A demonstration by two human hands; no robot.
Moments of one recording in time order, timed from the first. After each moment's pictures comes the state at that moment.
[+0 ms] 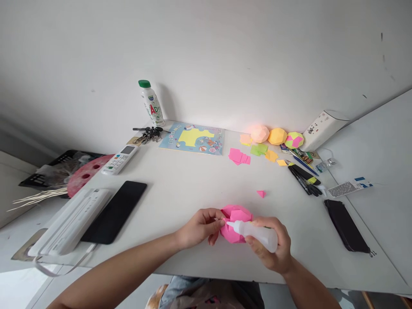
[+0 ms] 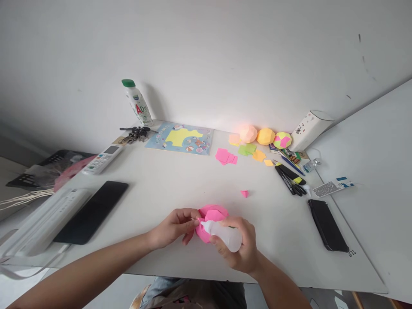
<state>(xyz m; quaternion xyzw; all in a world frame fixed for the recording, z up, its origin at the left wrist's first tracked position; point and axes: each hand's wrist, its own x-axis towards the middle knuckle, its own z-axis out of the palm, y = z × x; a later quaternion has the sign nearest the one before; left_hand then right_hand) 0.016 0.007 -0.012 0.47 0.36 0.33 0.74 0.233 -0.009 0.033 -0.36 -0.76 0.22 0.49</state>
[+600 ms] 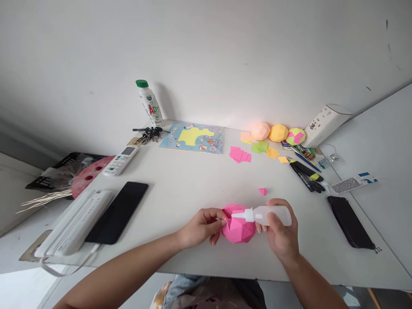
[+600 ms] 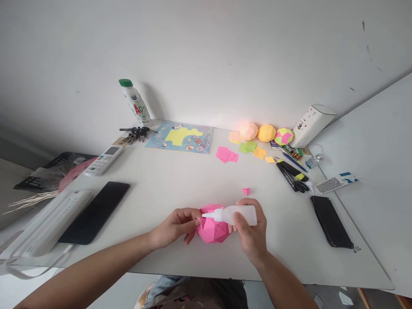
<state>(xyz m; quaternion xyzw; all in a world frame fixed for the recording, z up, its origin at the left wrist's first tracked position) 0.015 0.007 -0.014 0.46 0.35 0.33 0.75 0.236 0.002 0.025 -0.40 -0.49 0.52 0.58</state>
